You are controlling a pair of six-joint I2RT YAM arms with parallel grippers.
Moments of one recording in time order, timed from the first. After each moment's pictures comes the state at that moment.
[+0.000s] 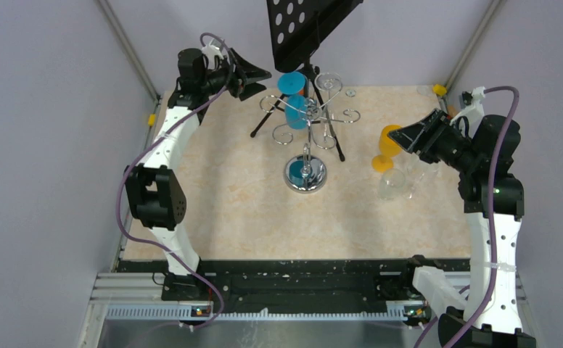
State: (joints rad) left arm -0.11 1.83 1.74 -0.10 0.84 -1.04; right arm -0.12 0.90 1.29 -0.71 -0.59 0.56
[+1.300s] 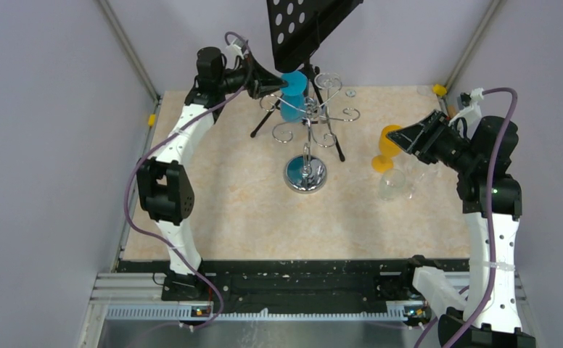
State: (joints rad) left arm -0.21 1.92 1.79 0.02 0.97 -1.15; right arm -0.12 0.89 1.25 -0.67 -0.63 0.60
